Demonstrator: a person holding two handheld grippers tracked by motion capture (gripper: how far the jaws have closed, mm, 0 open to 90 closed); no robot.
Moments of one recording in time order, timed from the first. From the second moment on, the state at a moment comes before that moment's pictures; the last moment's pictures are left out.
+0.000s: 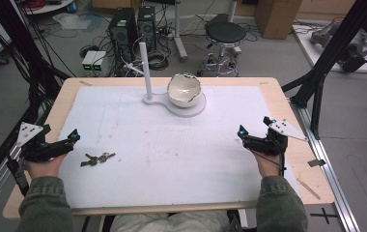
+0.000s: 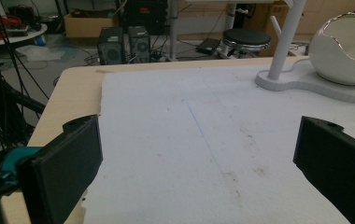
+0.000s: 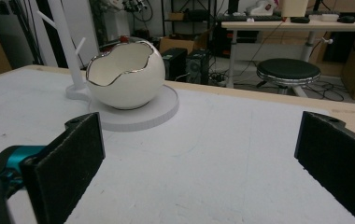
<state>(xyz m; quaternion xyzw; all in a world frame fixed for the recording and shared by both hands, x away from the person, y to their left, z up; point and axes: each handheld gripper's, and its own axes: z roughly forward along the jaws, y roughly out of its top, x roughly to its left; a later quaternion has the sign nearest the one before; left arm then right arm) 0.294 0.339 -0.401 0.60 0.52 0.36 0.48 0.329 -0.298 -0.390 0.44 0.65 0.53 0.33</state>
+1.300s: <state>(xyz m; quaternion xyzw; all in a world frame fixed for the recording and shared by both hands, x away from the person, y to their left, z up) 0.303 0.313 -0.400 0.67 0.48 0.32 0.46 0.331 -0.295 -0.393 0.43 0.66 0.52 0.32</state>
